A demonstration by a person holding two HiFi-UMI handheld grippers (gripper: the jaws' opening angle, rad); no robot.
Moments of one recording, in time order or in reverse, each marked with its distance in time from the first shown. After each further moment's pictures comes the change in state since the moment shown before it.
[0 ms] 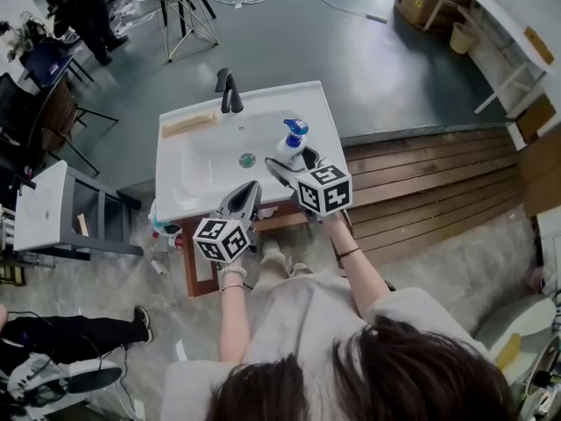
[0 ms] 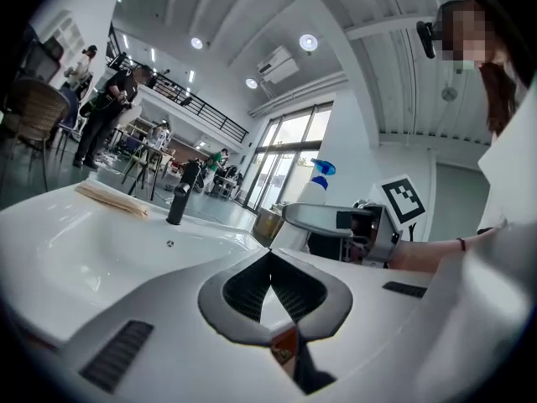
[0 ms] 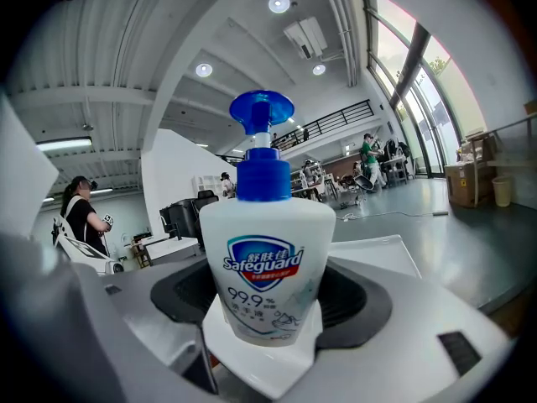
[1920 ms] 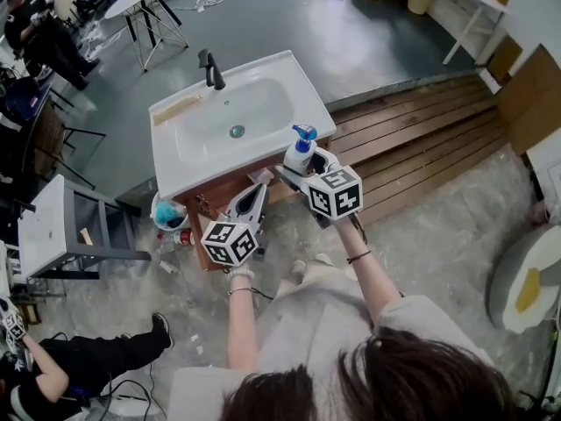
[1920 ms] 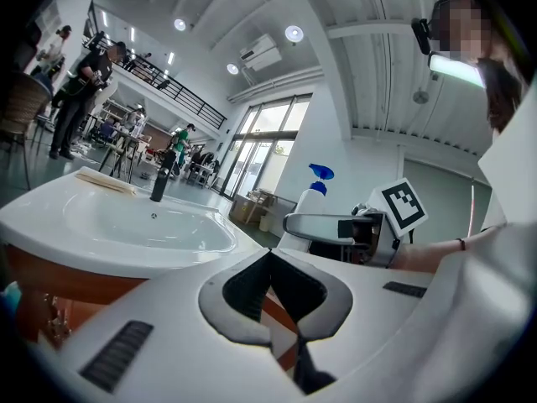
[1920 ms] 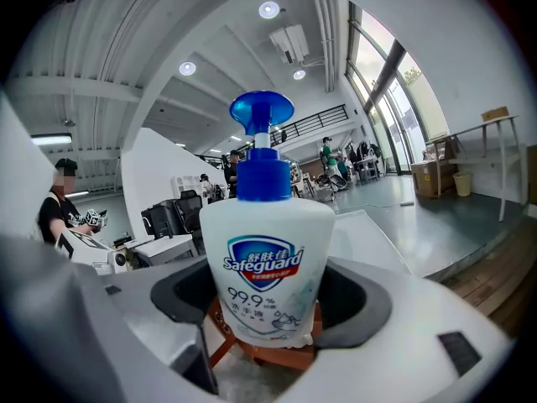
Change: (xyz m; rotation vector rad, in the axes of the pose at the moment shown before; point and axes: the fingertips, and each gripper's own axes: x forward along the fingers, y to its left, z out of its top) left arm -0.104 -0.079 -0.054 0.032 0.098 -0.167; right arm -0.121 0.080 -0.068 0.070 0.000 -0.164
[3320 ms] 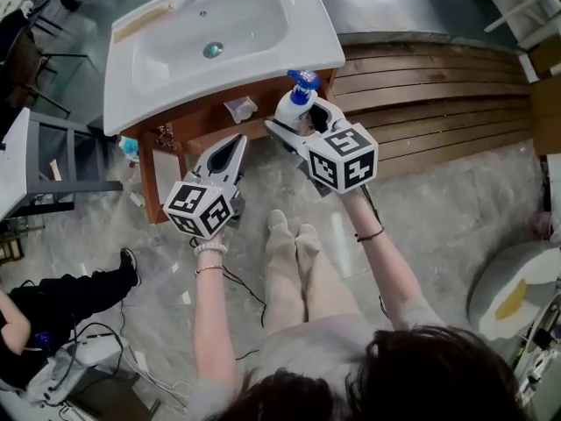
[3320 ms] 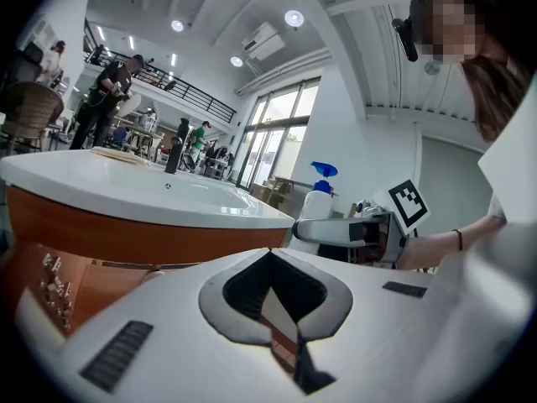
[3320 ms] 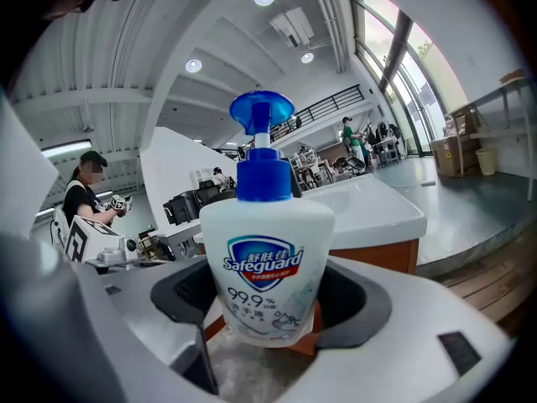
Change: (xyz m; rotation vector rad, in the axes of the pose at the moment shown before) left arm 0.041 0.026 -0.085 0.025 0.068 0.136; right arm 0.021 -0.053 -0.093 0.004 0.083 0.158
